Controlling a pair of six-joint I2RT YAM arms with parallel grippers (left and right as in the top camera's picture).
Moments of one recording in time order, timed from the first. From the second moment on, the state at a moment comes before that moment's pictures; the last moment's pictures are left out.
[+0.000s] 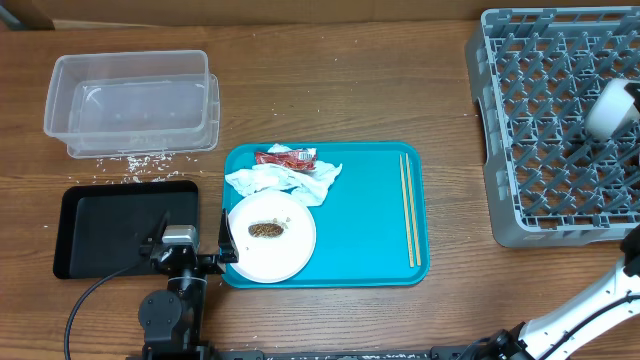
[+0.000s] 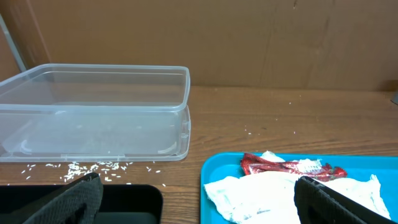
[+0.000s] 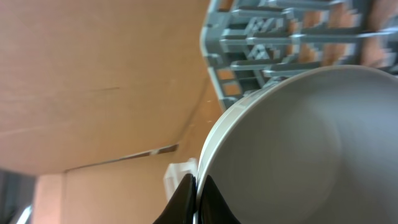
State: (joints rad) left arm 0.04 0.02 0.01 -0.07 0.04 -0.04; right arm -0.81 2.27 2.17 -1.29 -1.22 0.13
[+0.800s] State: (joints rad) left arm 0.04 0.02 0.01 -0.07 0.04 -0.04; right arm -0.87 2.32 2.17 -1.40 -1.13 0.12
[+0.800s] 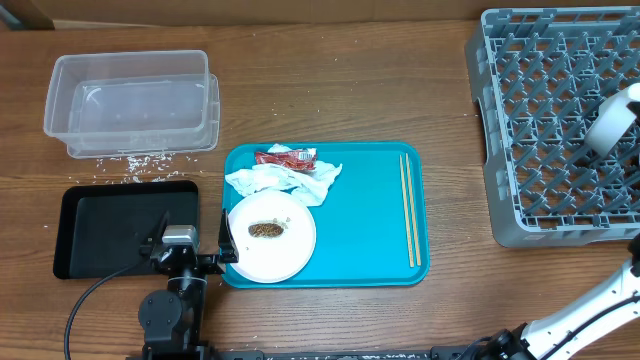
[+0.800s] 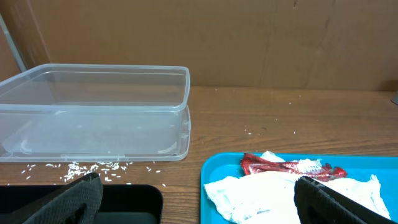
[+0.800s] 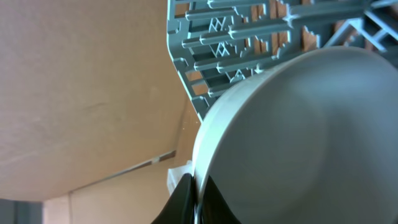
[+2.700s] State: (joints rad) left arm 0.04 0.02 0.01 -0.07 0.04 -0.04; right arm -0.68 2.04 1.80 -1.03 0.13 0.61
